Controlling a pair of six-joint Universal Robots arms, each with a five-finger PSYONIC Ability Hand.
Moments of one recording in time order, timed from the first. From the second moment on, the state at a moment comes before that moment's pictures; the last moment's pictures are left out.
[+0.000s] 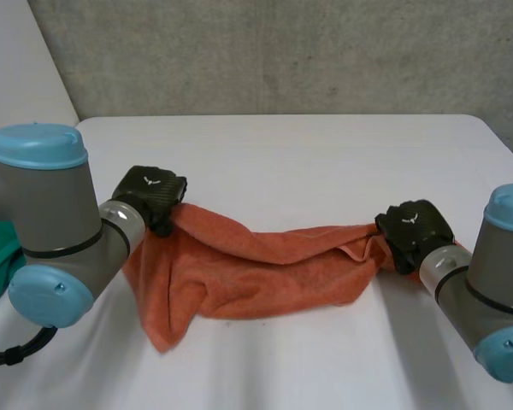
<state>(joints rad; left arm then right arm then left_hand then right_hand) 4.27 -2.04 -1.40 3.11 -1.58 3.52 1.89 -1.16 1.71 -0.20 1.52 2.60 1.11 1.19 1.19 1.20 0.96 0.95 1.17 1.16 1.17 0.96</state>
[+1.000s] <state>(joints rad) 4.32 -2.19 -0.79 3.29 -1.62 3.75 1.73 -0.89 0.57 0.18 1.30 2.62 1.11 1.19 1.19 1.20 0.96 0.95 1.17 1.18 1.19 0.96</state>
